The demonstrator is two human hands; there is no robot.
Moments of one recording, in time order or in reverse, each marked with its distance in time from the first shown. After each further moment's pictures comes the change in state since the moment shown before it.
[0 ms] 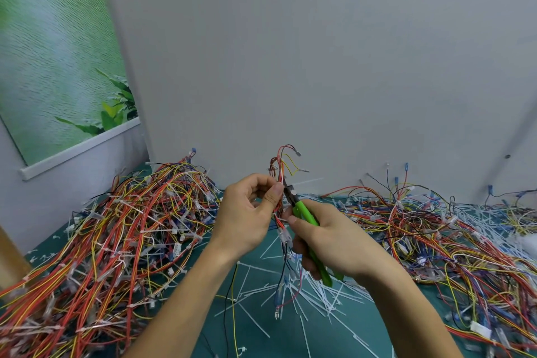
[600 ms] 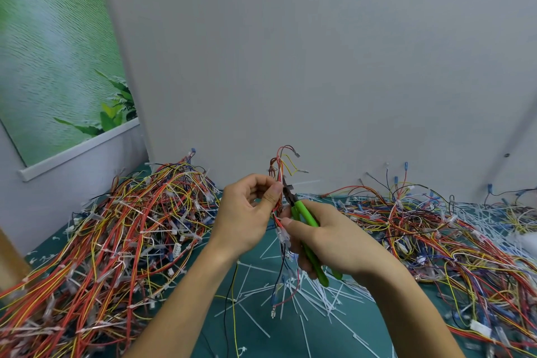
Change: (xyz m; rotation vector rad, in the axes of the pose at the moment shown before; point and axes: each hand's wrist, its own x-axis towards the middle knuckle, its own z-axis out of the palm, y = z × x) left_hand -0.001 0.006 -0.001 -0.059 0.002 -0.053; right_hand -0.002 -0.003 -0.001 0.060 -0.026 0.000
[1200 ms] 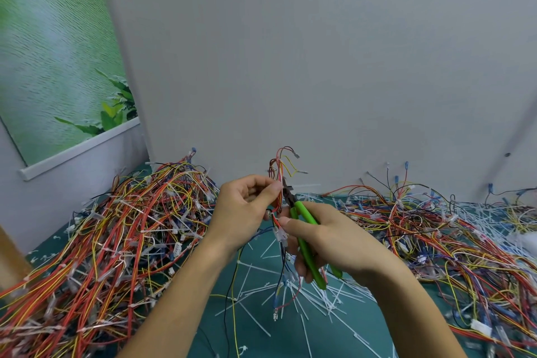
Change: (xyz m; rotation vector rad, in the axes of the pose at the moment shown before) left_hand 0.000 0.013 -0.004 -0.096 -0.002 -0.189; right_hand -0.002 -0.003 0.001 0.127 -0.060 0.051
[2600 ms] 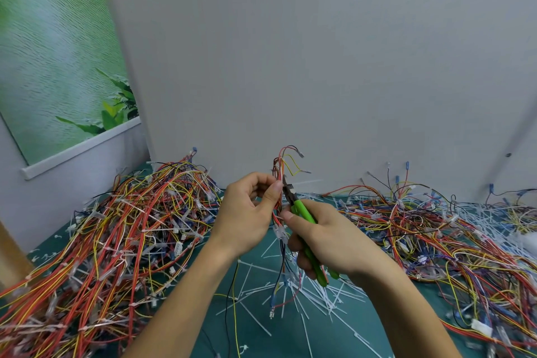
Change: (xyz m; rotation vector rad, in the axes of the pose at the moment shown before) left_hand 0.004 -0.013 0.001 0.174 -0.008 0.201; right_hand 0.005 0.004 0.008 -0.066 0.097 -0.040
